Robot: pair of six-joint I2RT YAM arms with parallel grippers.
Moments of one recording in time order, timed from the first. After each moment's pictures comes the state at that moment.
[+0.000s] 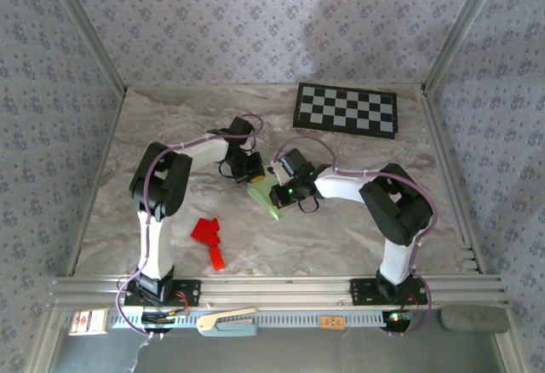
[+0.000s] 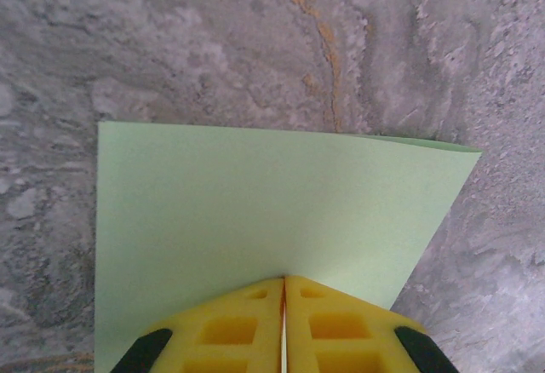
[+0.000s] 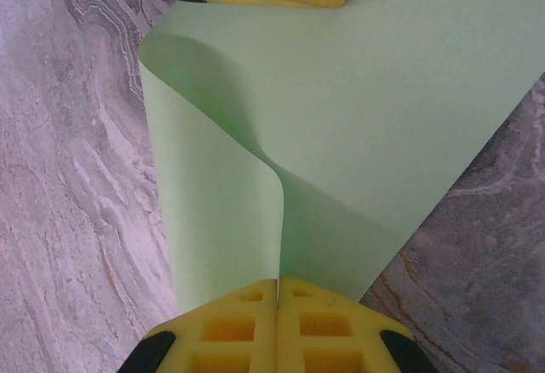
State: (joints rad) left arm -0.50 2.05 1.38 -0.59 0.43 -0.79; right arm 0.71 1.82 1.00 -0.21 -0.31 0.27
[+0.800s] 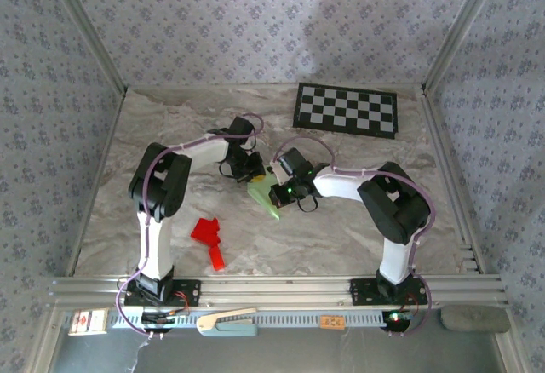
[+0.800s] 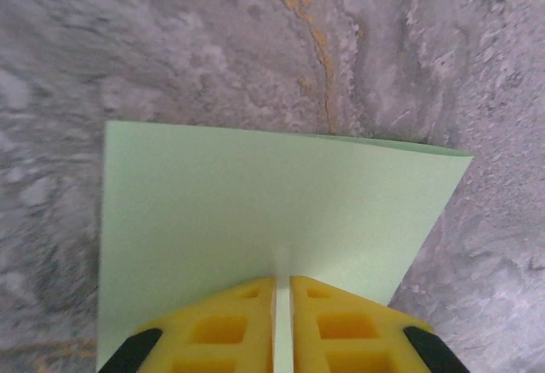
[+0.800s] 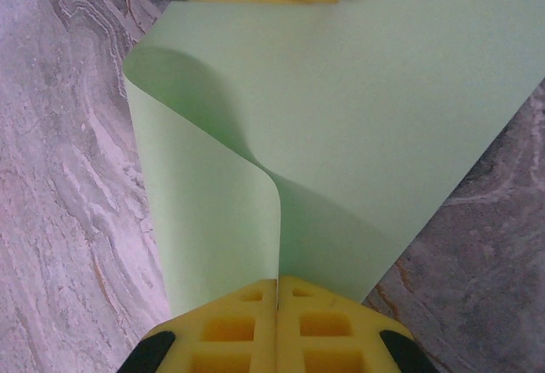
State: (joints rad) left arm -0.50 2.03 1.37 -0.59 0.40 -0.81; right arm 0.71 1.84 1.02 -0.23 -0.31 0.27
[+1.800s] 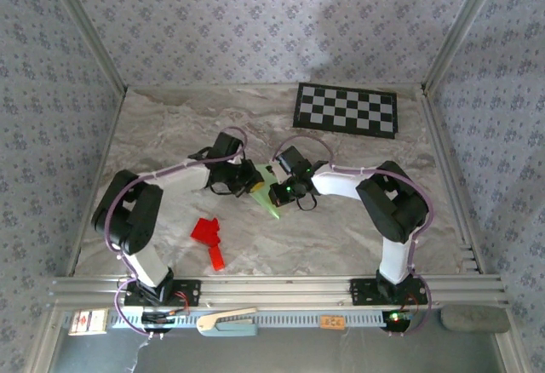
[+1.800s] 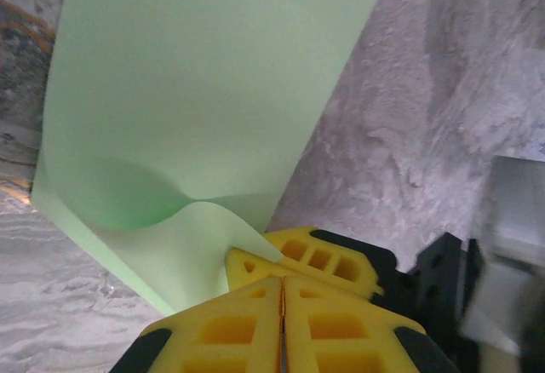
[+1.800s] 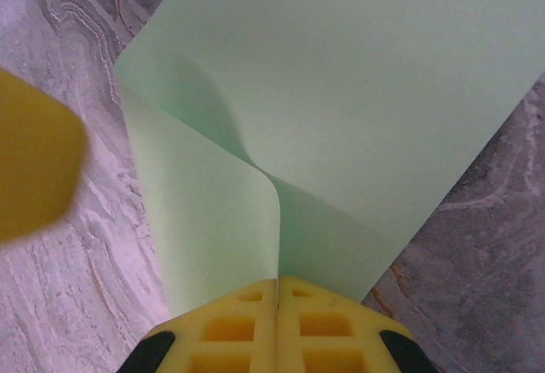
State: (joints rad) left arm -0.54 1.70 0.97 -0.26 0.49 -1.13; right arm 0.71 1.86 1.05 -0.27 -0.30 0.28
